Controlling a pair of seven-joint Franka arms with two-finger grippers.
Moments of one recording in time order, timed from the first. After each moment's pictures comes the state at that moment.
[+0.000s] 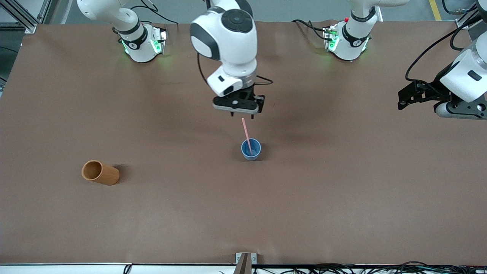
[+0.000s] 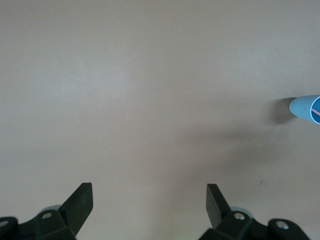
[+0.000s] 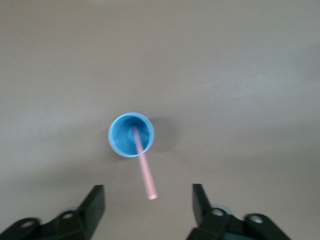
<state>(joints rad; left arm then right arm) -0.11 0.09 -0.03 -1.44 -0.01 1.52 -0.04 0.83 0.42 -0.04 -1.37 -0.11 1.90 1.04</state>
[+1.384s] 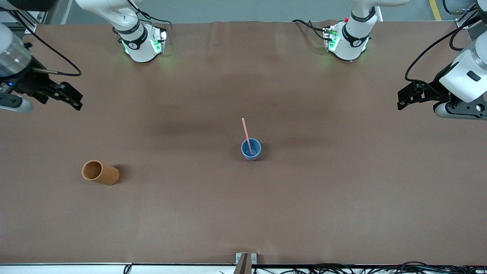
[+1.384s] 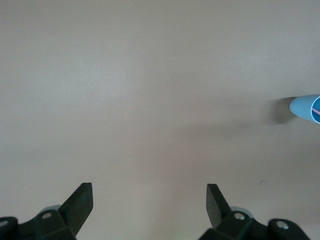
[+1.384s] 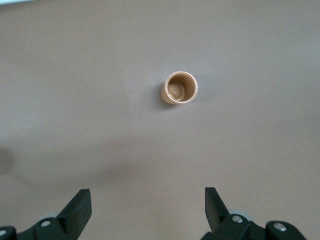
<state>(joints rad) -0.11 0.09 -0.03 -1.44 -0.01 1.53 -0.04 0.15 -0.03 -0.05 -1.57 -0.09 1.56 0.26</state>
